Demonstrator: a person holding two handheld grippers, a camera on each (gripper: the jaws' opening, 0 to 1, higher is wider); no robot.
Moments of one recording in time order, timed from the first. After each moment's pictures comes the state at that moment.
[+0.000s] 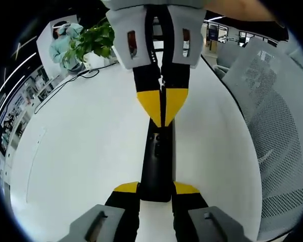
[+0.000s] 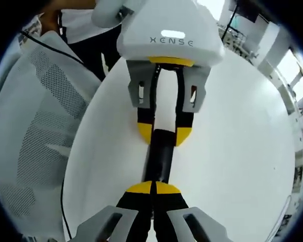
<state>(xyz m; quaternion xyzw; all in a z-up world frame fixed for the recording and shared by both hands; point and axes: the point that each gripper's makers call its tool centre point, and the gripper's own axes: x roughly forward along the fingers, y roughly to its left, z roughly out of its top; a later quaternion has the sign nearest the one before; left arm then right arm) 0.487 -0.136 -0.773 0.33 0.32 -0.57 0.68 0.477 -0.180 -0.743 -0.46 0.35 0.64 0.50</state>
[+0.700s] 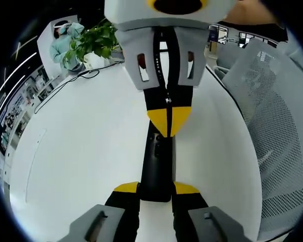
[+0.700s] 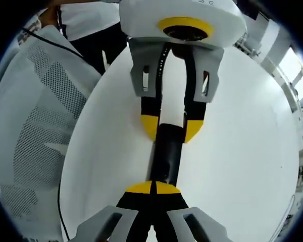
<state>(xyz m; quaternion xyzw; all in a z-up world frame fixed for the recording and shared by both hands) 0.487 -0.136 -0.773 0.32 0.32 -0.57 0.68 0.472 -0.182 -0.765 -0.46 0.36 0.65 0.49</state>
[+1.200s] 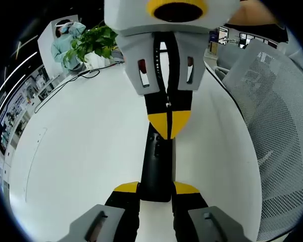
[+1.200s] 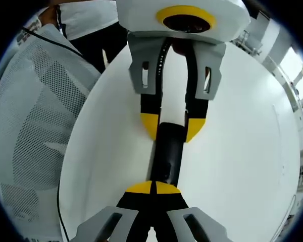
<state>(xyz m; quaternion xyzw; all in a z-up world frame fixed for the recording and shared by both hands) 0.487 -0.136 -0.772 0.32 0.32 -0.57 0.68 0.470 -0.183 -0.767 -0.46 0.37 0.65 0.49</state>
